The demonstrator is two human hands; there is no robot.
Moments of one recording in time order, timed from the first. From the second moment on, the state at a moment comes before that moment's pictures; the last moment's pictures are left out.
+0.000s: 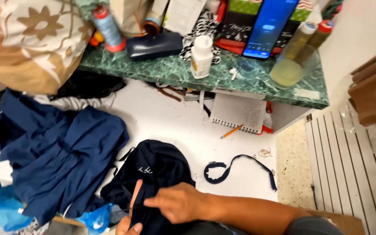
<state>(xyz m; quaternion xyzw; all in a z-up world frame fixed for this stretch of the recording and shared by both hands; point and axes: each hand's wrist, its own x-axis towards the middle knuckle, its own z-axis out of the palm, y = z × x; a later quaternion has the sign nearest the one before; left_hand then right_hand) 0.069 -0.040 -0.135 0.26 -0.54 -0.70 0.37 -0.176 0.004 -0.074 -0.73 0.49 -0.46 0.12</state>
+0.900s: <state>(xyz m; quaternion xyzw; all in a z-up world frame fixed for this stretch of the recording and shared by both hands) 0.024 0.002 -0.100 0.55 -0.61 -0.55 0.15 -0.298 -0.005 -0.138 -0.51 0.79 -0.30 0.18</state>
